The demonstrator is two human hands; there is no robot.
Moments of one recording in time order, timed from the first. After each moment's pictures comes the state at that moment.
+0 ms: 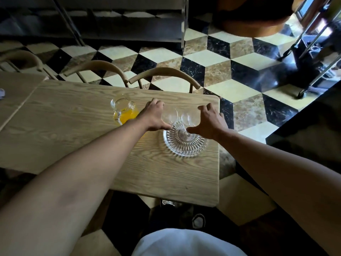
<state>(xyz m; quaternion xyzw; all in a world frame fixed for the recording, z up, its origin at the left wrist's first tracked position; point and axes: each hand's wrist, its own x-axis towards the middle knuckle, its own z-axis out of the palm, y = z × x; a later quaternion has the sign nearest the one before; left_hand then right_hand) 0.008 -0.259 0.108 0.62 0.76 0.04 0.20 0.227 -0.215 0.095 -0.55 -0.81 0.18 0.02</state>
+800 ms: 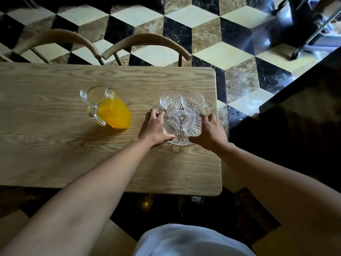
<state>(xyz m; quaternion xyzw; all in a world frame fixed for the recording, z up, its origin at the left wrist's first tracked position) 0.023 -0.263 -0.014 0.62 0.74 0.02 0.26 0.238 -0.233 -0.013 -0.62 -0.75 0.22 -0.05</state>
